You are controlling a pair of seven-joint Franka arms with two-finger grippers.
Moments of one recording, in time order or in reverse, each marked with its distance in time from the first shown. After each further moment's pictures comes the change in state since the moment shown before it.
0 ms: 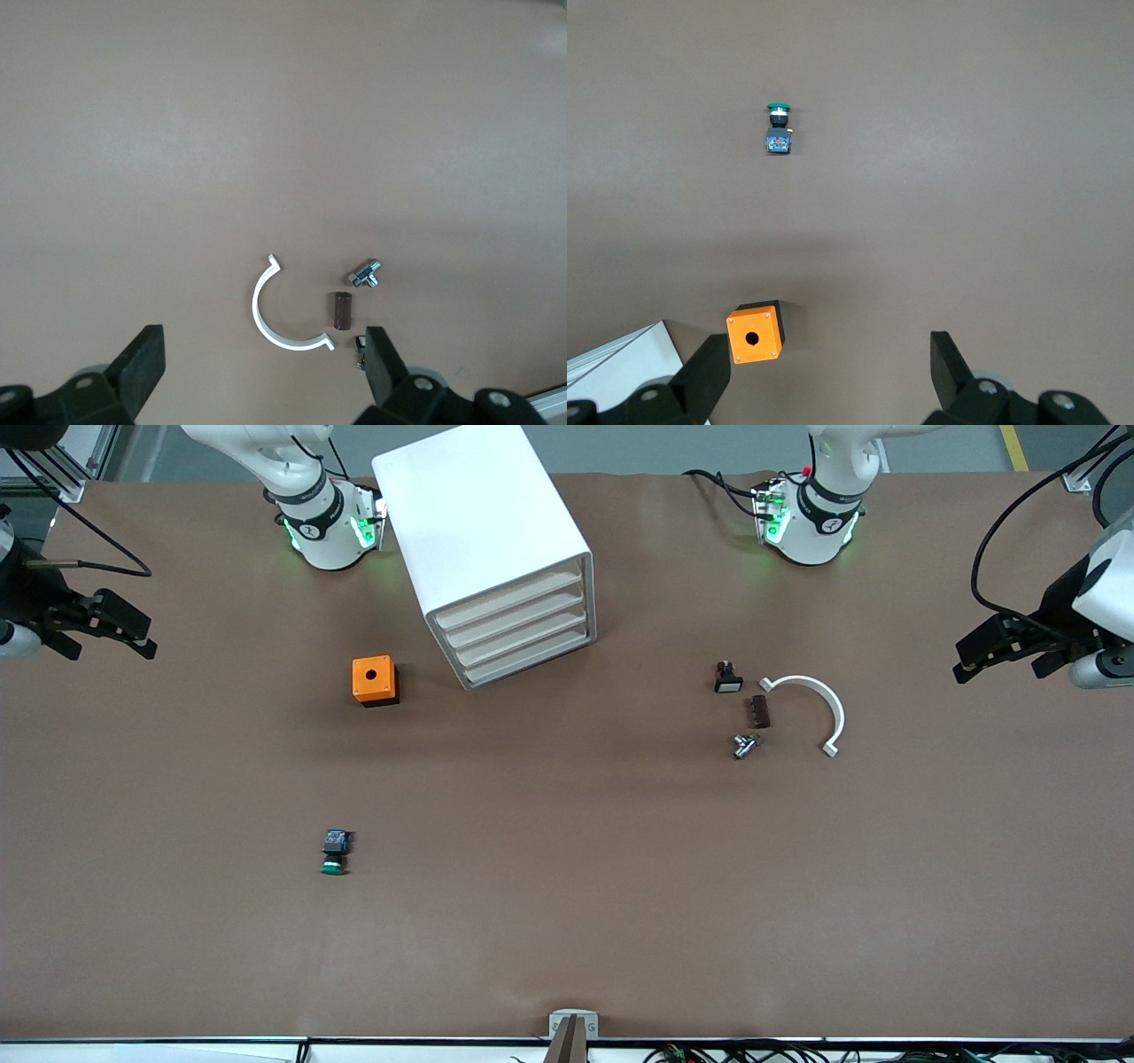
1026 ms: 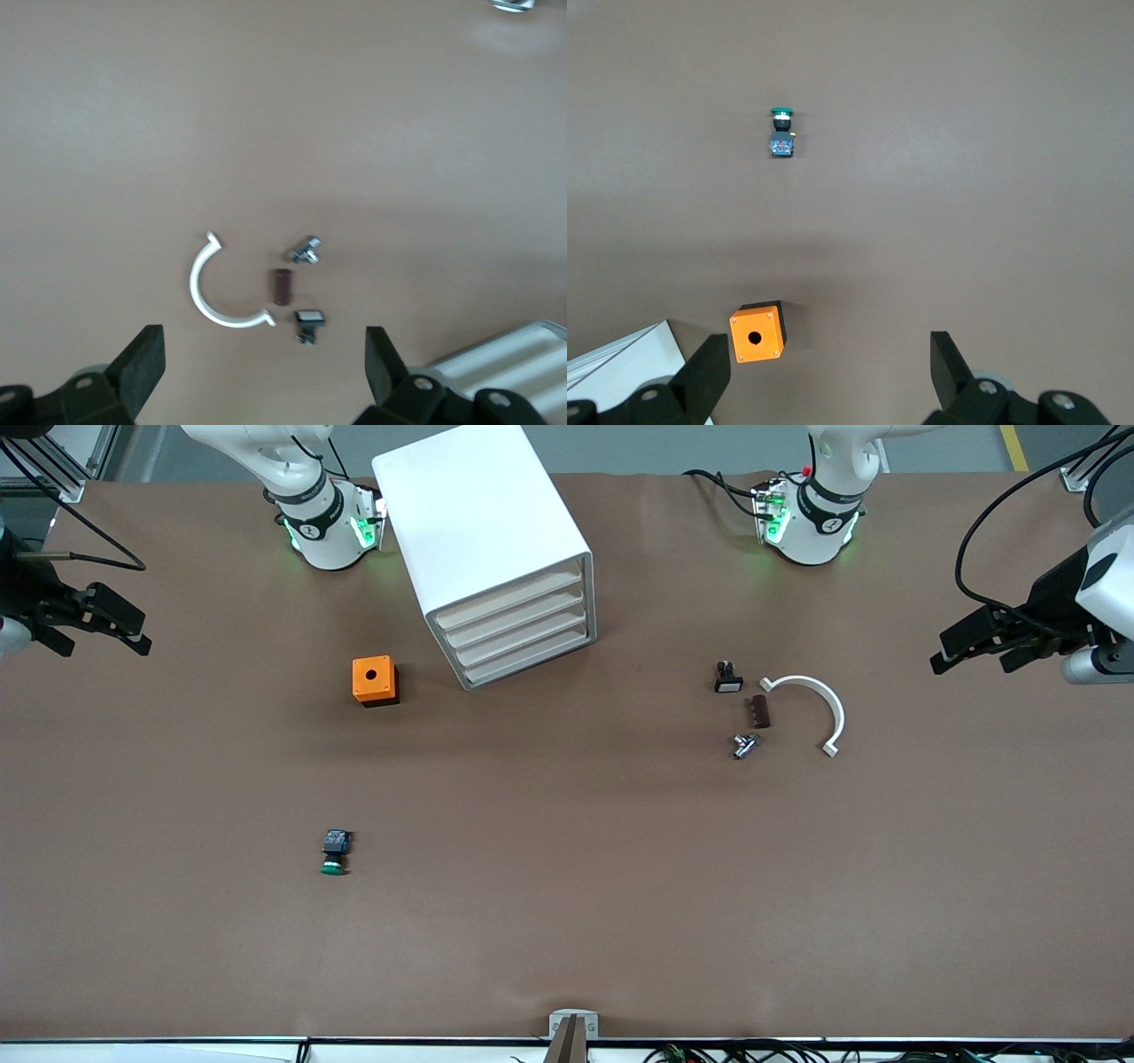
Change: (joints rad) left arm 0.024 -0.001 0.003 0.001 -0.194 -0.052 0.000; right arm 0.001 0.012 0.005 0.036 0.000 -0.030 0.000
